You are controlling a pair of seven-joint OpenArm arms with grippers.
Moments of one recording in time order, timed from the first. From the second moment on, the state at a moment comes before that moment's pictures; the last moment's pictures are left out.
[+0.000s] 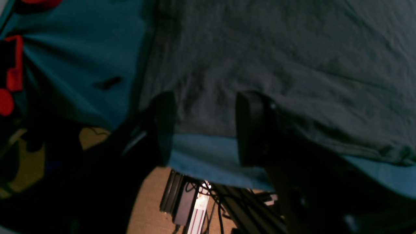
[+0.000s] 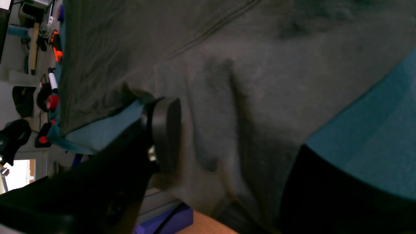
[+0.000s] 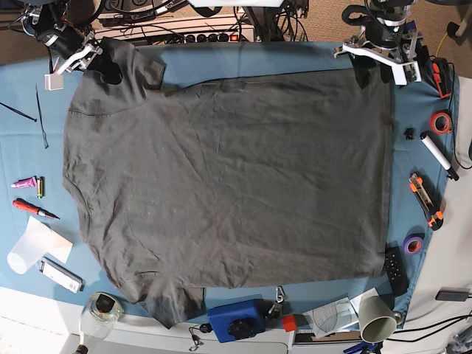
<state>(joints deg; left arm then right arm) 48.1 1.3 -12.2 128.0 -20.7 3.1 31.6 -30.2 15.7 42.2 85.4 69.8 41.1 -65.9</state>
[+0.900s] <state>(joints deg) 39.5 3.6 -31.2 107.9 -47.3 -16.6 37.4 -30.2 16.7 42.1 85.4 70.1 41.3 -68.0</state>
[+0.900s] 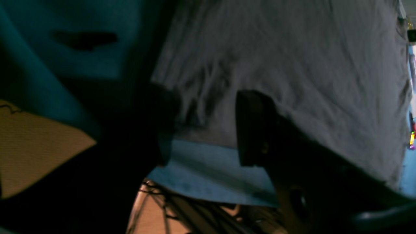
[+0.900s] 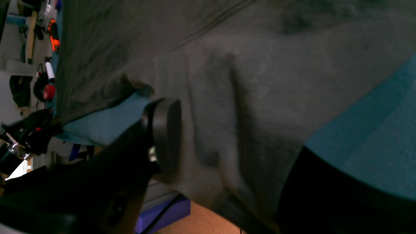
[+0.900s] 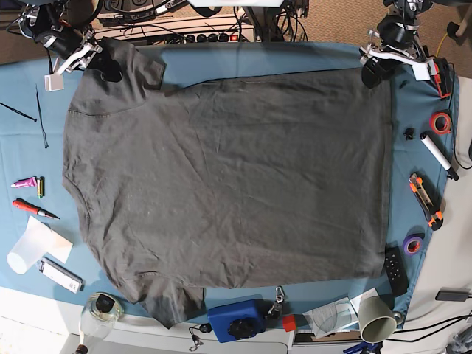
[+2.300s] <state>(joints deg) 35.1 3.3 -36.2 104.8 -45.4 -20.1 41.4 -30.2 16.7 42.1 85.4 70.4 41.3 -68.3</state>
